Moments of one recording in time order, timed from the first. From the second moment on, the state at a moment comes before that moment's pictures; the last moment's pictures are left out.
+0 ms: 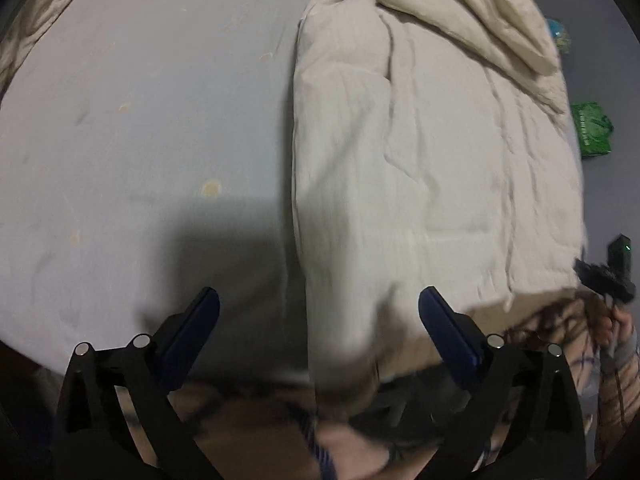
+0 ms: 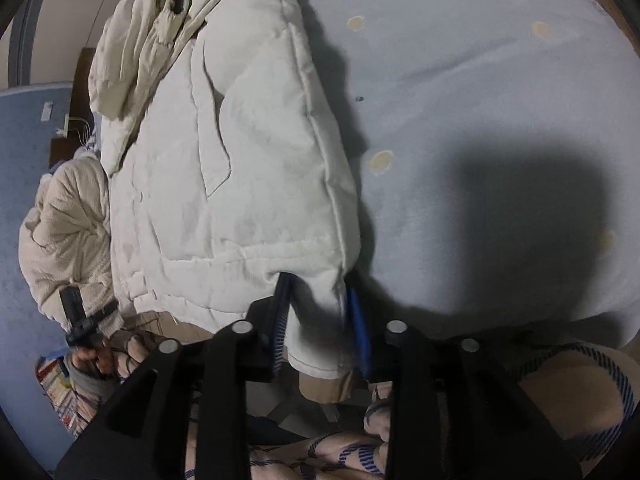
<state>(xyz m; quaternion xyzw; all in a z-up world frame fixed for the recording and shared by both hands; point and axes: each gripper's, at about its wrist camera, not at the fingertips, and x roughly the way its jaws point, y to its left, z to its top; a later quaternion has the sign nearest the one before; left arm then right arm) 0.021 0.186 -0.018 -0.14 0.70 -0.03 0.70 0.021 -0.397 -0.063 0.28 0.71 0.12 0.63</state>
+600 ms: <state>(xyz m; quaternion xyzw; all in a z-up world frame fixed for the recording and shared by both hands) 0.022 0.160 -0.007 -0.16 0.68 -0.16 0.70 0.030 -0.377 -0.034 0.30 0.65 0.19 0.67</state>
